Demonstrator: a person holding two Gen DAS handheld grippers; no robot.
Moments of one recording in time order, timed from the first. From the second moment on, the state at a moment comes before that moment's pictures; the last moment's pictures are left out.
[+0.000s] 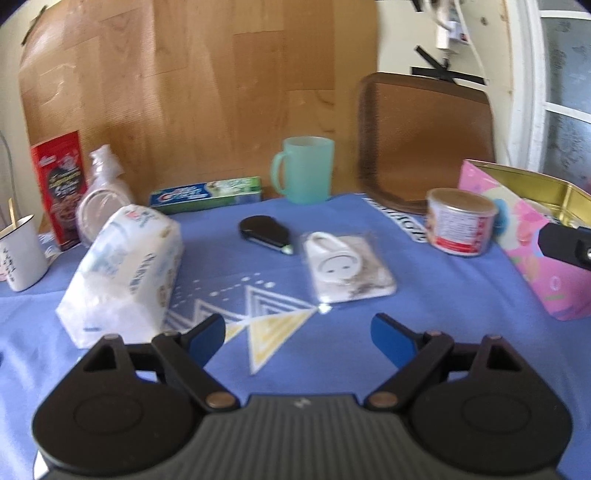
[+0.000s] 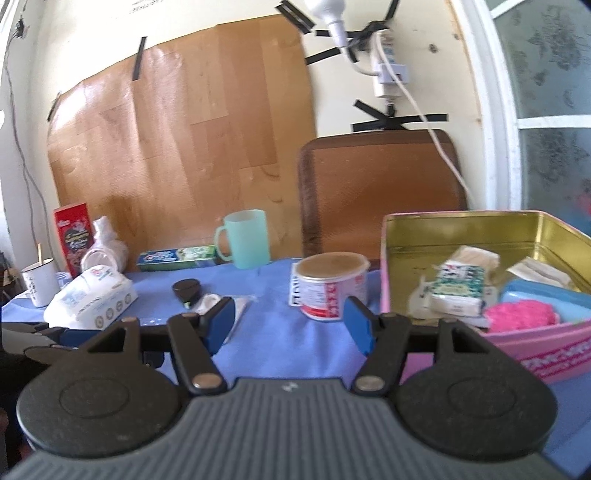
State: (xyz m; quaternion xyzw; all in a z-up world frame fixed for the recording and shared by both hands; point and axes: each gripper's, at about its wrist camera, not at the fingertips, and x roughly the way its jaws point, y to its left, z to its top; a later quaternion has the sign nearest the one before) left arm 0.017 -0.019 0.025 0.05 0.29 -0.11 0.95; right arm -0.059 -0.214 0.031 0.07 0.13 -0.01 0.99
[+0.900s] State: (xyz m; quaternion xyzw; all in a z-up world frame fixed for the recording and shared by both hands) left arm 0.038 0.041 0.012 -0.01 0.30 -0.06 0.95; right arm -0.002 -0.172 0.028 0.05 0.17 0.07 0.98
